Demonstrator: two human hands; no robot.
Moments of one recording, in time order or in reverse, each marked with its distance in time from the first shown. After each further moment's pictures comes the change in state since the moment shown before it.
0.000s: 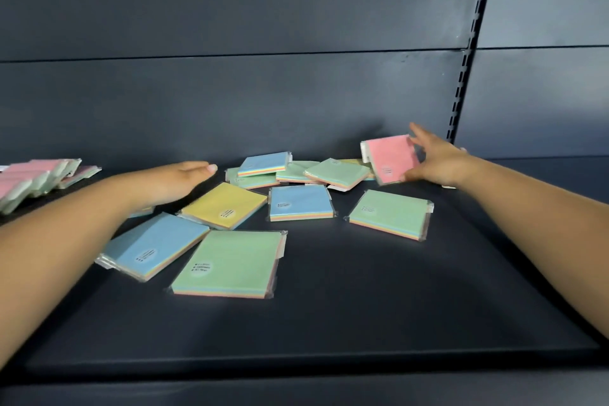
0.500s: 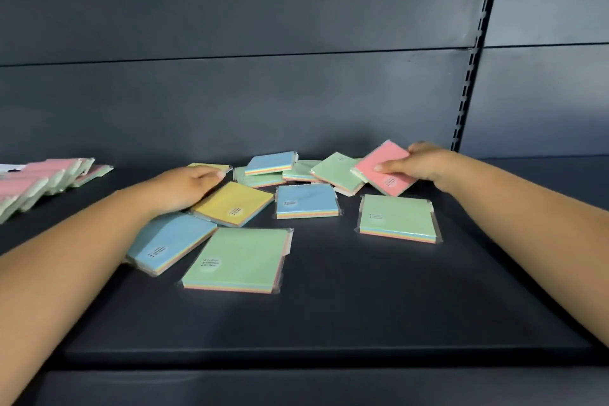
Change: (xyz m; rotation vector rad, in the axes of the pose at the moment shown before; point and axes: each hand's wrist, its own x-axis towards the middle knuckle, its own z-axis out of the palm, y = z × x) left_hand -0.041 0.023 0.000 -0.027 0.121 -0.008; right_hand -0.013 -0.039 0.013 0.202 -0.032 0.194
